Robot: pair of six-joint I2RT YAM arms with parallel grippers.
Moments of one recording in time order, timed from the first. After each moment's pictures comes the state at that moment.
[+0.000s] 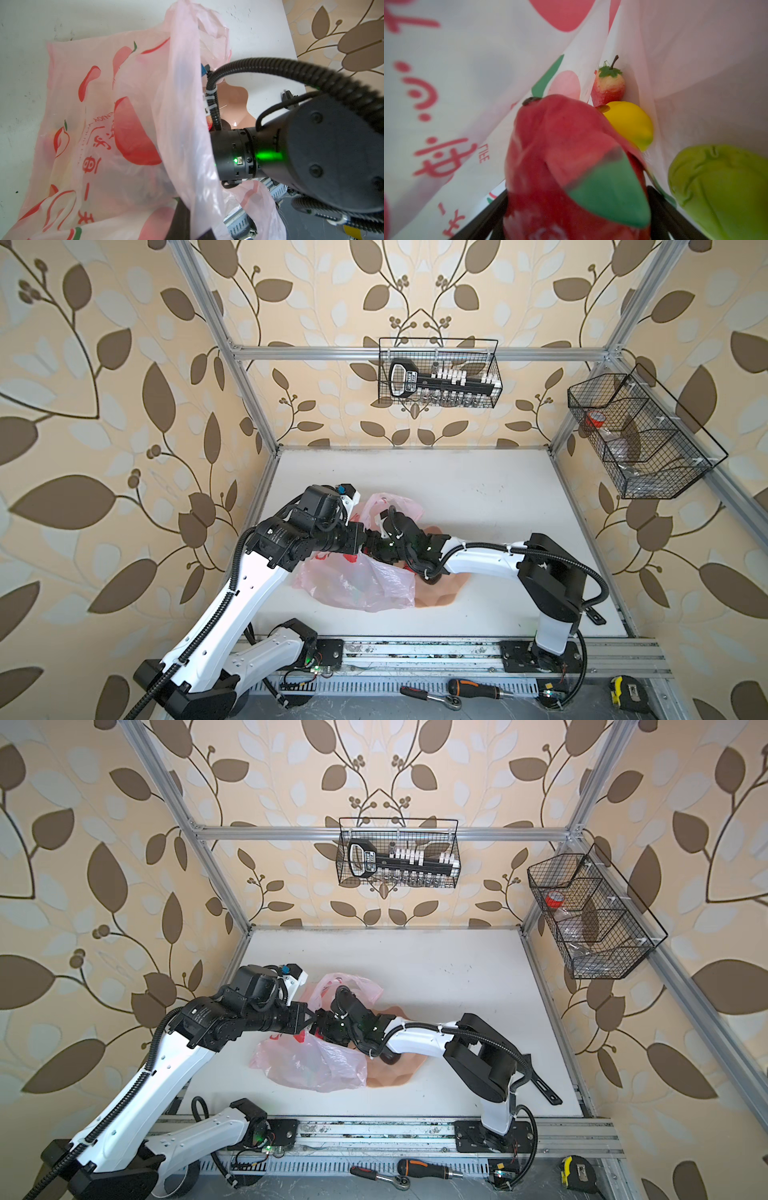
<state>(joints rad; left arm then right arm) -0.46 1.00 1.20 -1.08 0.26 -0.38 1.00 1.88 1.22 0.14 -0.24 1.31</state>
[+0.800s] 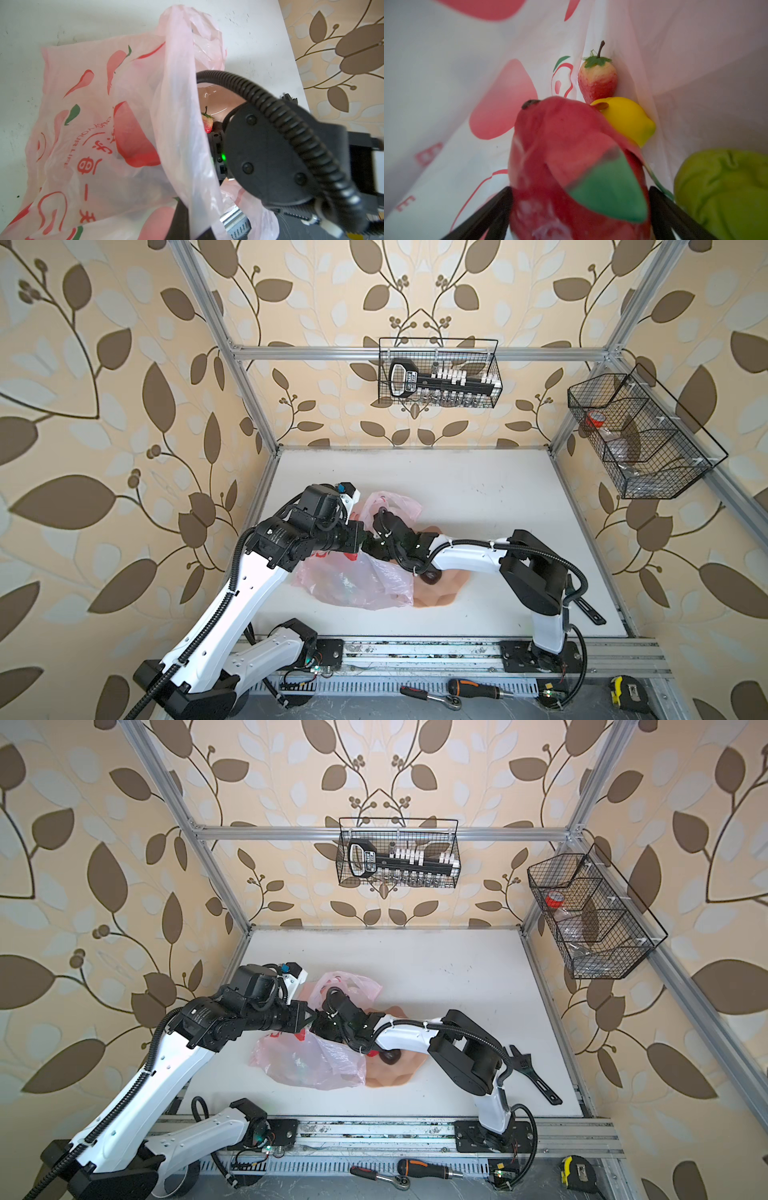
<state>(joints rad) -0.46 1.00 1.20 -1.06 0.25 -0.38 1.01 1.95 1.29 0.10 -0.26 1.35</state>
